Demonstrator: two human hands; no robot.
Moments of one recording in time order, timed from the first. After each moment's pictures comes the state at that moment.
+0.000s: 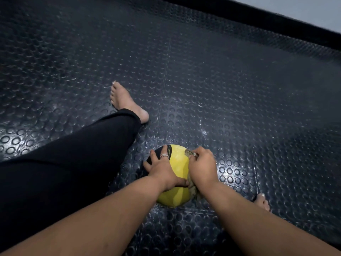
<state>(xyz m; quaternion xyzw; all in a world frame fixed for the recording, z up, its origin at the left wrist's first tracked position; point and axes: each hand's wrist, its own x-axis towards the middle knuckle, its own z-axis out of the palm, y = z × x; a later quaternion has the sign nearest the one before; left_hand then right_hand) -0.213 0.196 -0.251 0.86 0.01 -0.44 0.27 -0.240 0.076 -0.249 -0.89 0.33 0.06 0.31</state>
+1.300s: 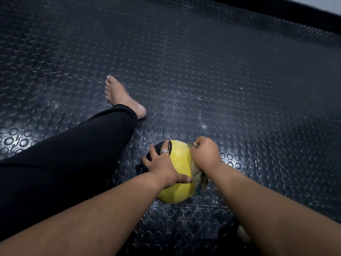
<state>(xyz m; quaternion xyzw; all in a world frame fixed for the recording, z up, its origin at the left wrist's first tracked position) -0.208 0.187 -0.248 0.86 0.02 -0.44 0.26 -0.213 0.053 -0.250 -0.90 0.31 0.14 0.27</state>
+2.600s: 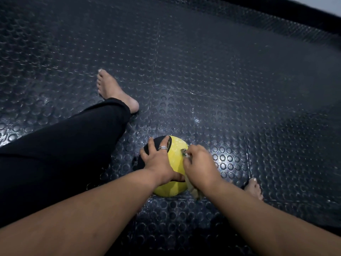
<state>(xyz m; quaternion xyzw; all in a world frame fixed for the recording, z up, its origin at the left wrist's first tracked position) -0.222 0.184 -0.252 0.87 -0.04 -0.43 0.26 -0.272 0.067 -0.236 -0.94 0.20 0.10 0.25</state>
